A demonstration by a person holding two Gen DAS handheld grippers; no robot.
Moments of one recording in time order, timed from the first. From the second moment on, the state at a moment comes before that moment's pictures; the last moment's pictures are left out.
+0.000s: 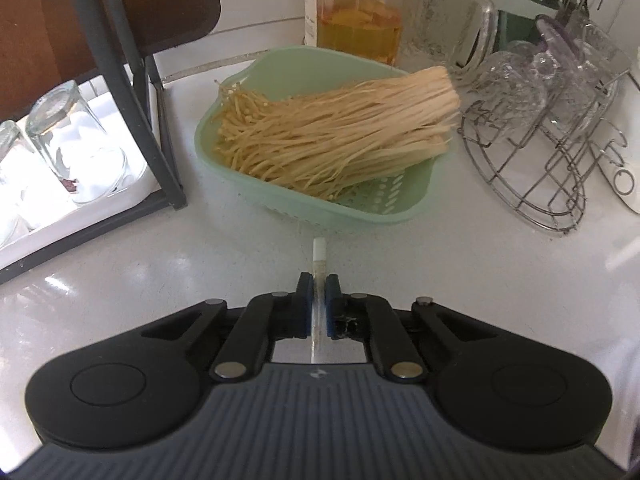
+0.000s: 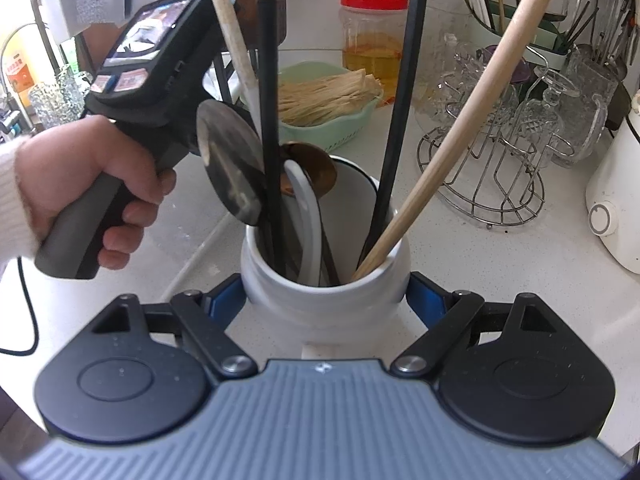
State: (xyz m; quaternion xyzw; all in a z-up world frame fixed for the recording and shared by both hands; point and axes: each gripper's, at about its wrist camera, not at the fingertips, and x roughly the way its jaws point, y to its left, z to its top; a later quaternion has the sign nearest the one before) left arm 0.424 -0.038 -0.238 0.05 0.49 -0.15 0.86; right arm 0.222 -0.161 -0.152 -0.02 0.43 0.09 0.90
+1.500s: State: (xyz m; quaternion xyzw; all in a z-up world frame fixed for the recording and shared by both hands) left arm 0.230 0.010 -0.079 -0.09 0.39 -0.10 0.91; right arm 0.226 -0.165 -0.163 -0.04 0.40 0.14 0.90
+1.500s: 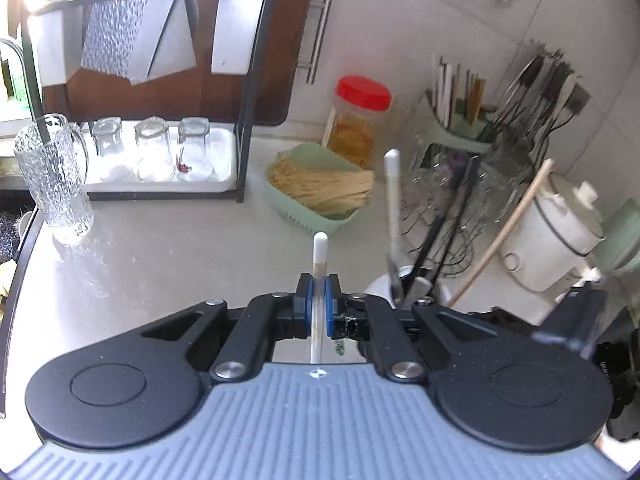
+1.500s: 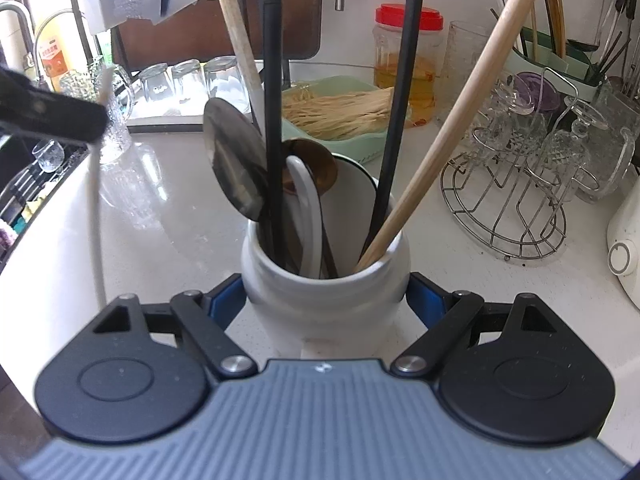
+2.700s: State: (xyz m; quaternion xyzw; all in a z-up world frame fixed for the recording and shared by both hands) left arm 0.216 -0.009 0.024 -0.03 0.35 -0.15 0.92; right arm 0.222 -0.165 -0.165 -0.04 0.39 0.14 0.91
